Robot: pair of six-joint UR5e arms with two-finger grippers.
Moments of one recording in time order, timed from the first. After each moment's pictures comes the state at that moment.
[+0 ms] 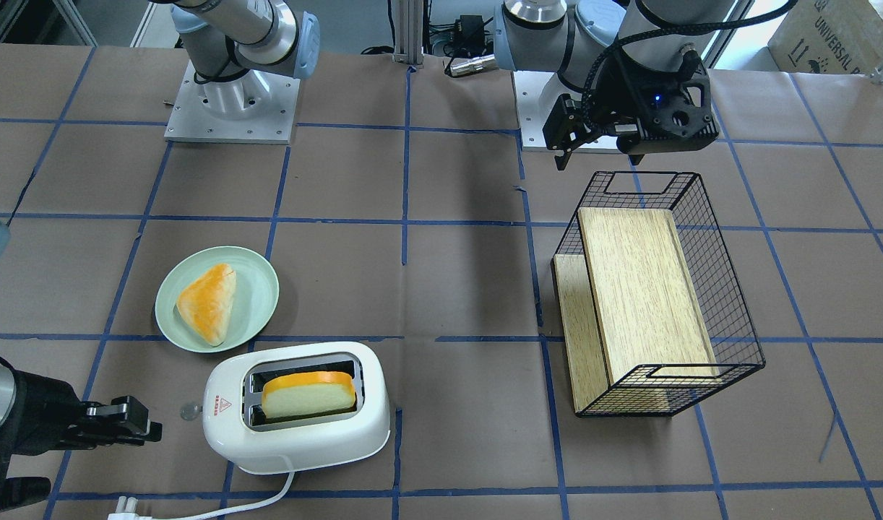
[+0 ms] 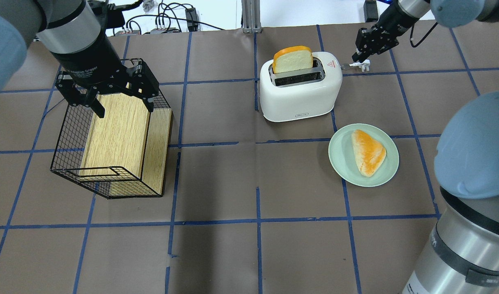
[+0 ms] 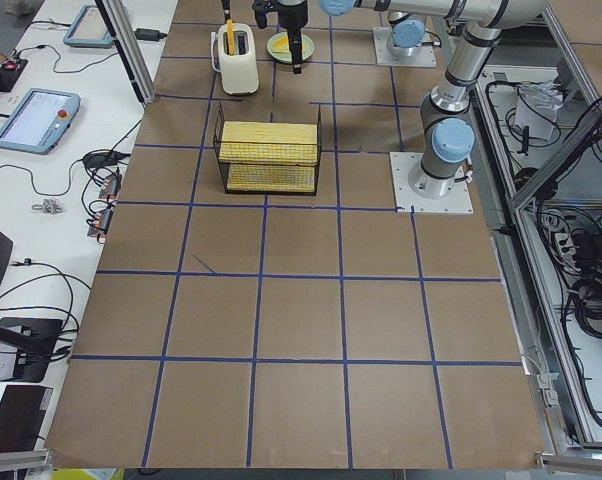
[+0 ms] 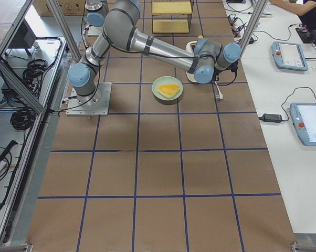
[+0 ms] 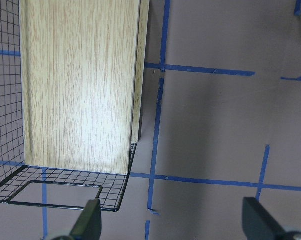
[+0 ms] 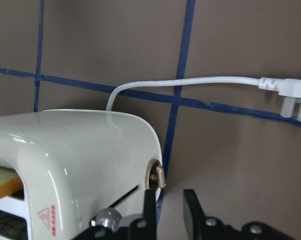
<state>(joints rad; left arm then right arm) -1.60 -1.56 -1.52 -1.70 1.58 -0.13 1.36 -0.95 1.13 -1.66 -1.28 -0.41</state>
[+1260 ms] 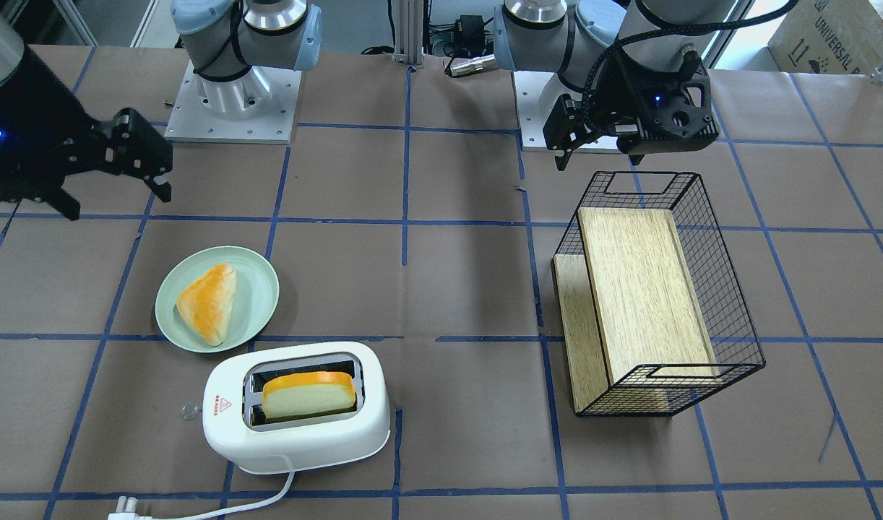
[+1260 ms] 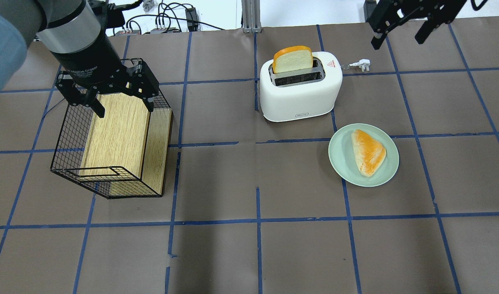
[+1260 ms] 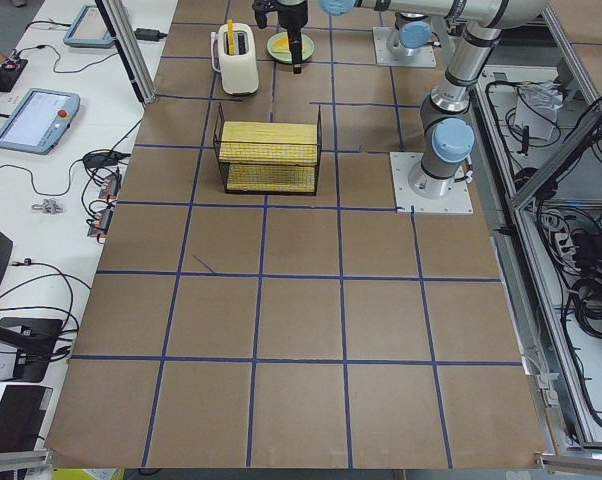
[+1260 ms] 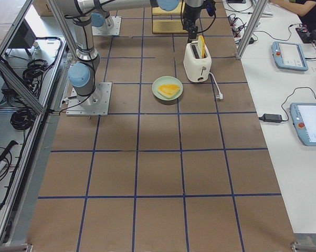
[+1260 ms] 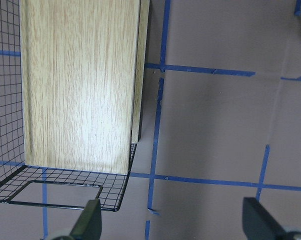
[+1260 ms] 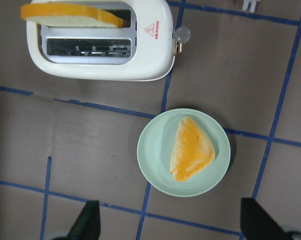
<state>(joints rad) -1.60 -1.56 -1.52 -1.70 1.58 -0.13 1.46 -1.45 1.30 -1.36 -1.48 -0.30</state>
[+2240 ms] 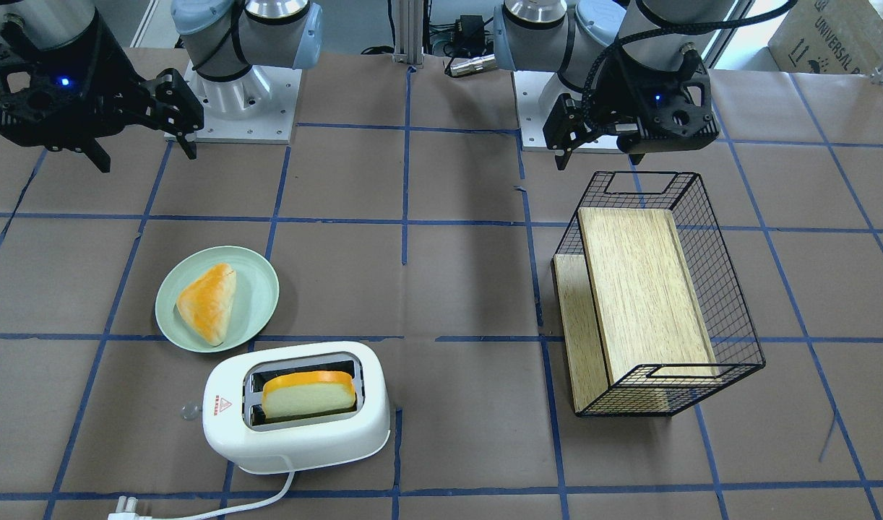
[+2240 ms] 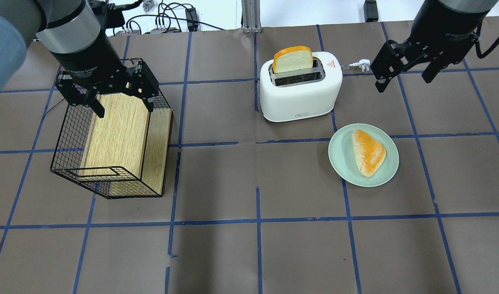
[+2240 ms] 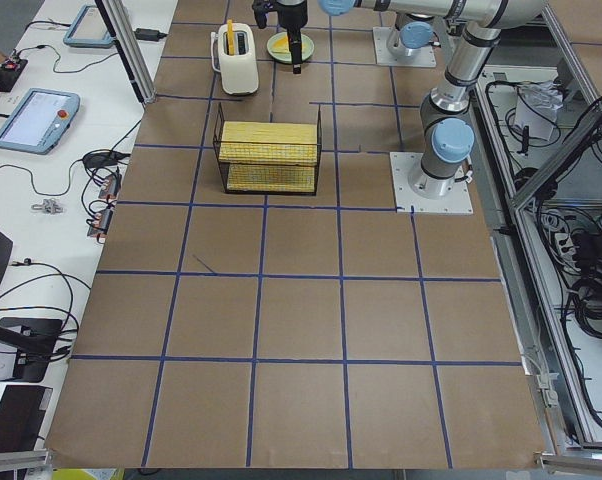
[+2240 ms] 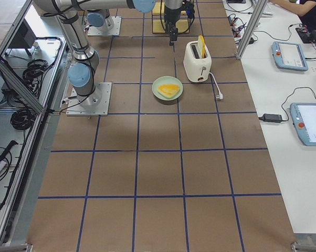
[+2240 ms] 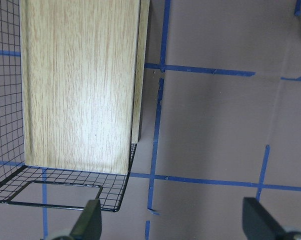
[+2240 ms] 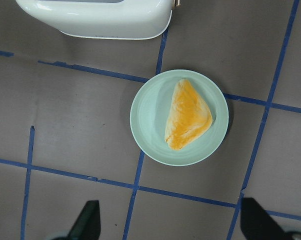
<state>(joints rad) -1.60 -1.56 -1.52 -1.70 1.58 -0.13 1.49 -1.58 1.49 -1.44 -1.55 -0.29</state>
